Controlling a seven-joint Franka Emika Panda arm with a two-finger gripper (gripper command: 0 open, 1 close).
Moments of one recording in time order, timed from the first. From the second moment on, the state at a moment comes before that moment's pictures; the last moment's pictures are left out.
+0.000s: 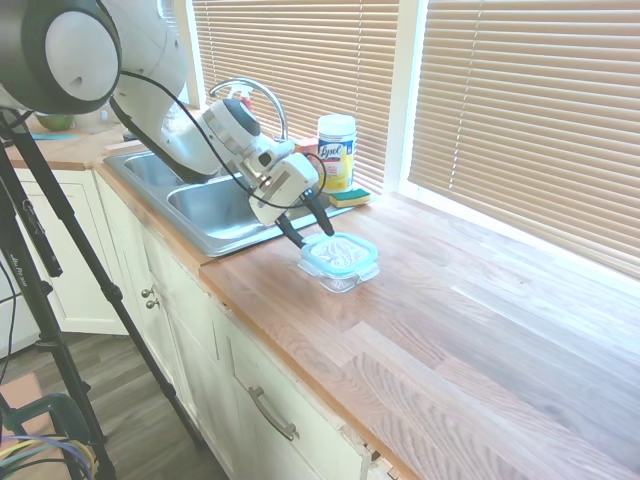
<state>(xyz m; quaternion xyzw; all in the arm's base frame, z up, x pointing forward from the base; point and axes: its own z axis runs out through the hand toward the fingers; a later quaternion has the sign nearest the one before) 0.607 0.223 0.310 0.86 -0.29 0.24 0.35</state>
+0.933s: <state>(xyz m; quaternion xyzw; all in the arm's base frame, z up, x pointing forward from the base) 0.612 0.219 0.309 0.85 -0.29 0.24 0.37</state>
